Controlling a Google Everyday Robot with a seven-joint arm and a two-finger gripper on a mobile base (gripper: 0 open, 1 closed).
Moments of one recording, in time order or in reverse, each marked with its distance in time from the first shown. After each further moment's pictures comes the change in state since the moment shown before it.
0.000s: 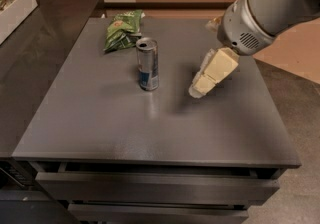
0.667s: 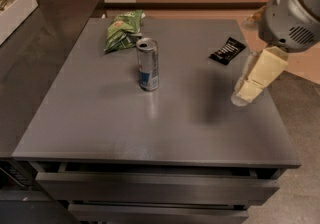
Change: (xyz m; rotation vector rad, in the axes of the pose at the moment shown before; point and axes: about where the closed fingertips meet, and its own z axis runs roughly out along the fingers) arm 0.045 0.015 -0.063 0.015 0.190 -0.022
